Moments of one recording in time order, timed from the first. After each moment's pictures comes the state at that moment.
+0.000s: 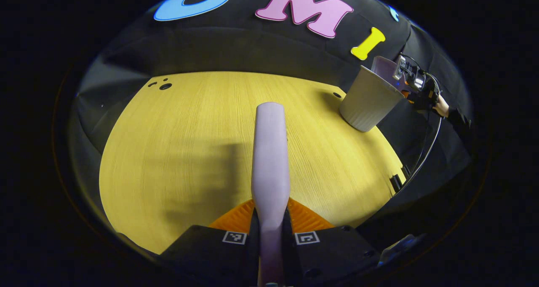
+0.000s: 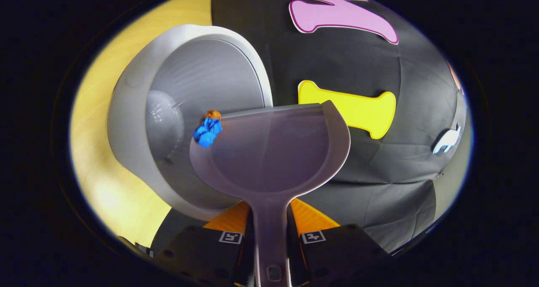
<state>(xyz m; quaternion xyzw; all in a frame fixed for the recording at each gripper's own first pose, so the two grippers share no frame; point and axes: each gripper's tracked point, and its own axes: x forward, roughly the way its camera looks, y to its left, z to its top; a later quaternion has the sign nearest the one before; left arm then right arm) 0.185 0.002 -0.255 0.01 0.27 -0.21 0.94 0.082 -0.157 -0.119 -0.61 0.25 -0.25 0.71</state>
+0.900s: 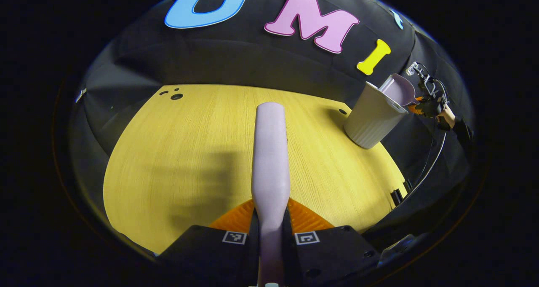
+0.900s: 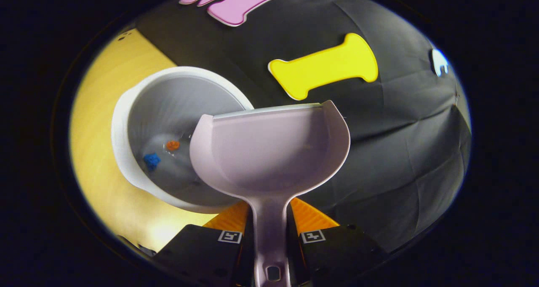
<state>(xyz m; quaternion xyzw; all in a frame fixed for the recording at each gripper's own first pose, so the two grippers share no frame) 0.188 0.005 -0.228 -0.01 0.22 -0.18 0.96 0.062 -0.147 -0.112 -0.34 0.27 -0.26 0.86</state>
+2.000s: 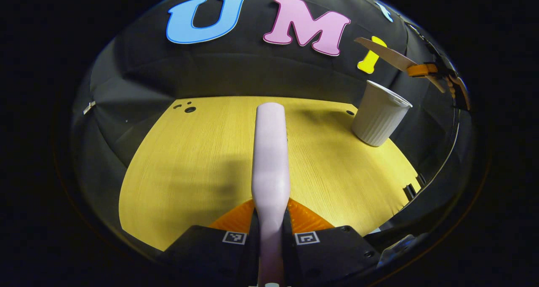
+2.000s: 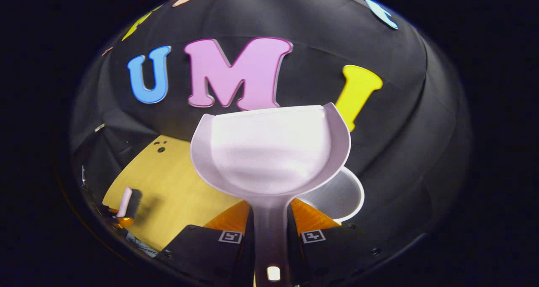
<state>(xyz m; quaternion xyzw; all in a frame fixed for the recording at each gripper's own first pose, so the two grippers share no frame) 0.167 0.020 -0.229 0.03 0.19 -0.13 0.97 0.059 0.093 -0.057 -0.07 0.15 -0.06 0.98</state>
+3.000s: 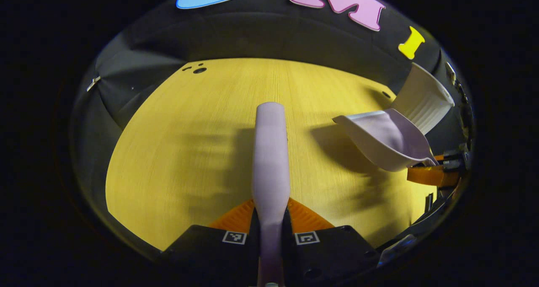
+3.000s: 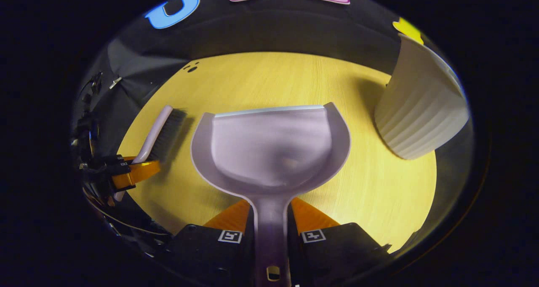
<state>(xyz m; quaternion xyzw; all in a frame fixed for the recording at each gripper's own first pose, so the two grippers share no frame) 0.248 0.013 -0.310 0.02 0.32 -0.04 0.95 0.022 0.185 -0.366 0.00 0.40 0.04 0.92</state>
